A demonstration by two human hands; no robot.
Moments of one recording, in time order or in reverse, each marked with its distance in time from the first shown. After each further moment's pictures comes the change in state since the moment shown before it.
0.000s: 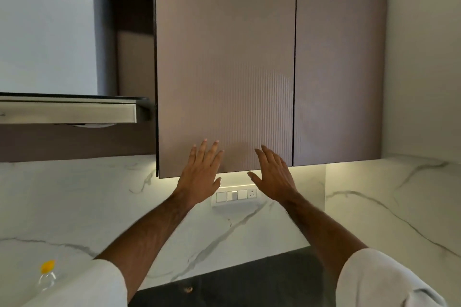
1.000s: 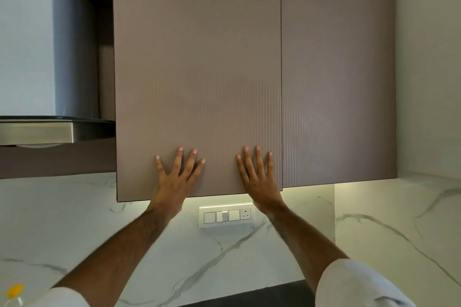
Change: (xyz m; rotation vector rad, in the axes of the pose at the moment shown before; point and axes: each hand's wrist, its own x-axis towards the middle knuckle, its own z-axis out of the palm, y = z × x) left_hand 0.062 0.025 0.025 0.330 -0.105 -0.152; right_hand 0.071 0.097 0.050 -0.332 0.117 -0.262
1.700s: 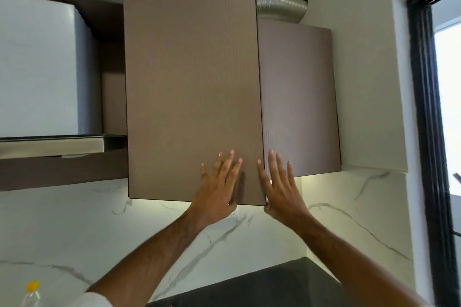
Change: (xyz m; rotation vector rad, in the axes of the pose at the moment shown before) left_hand -0.081 0.062 -0.198 -0.570 0.173 0.221; right_hand -0.144 0.026 -0.187 0.089 0.006 0.106
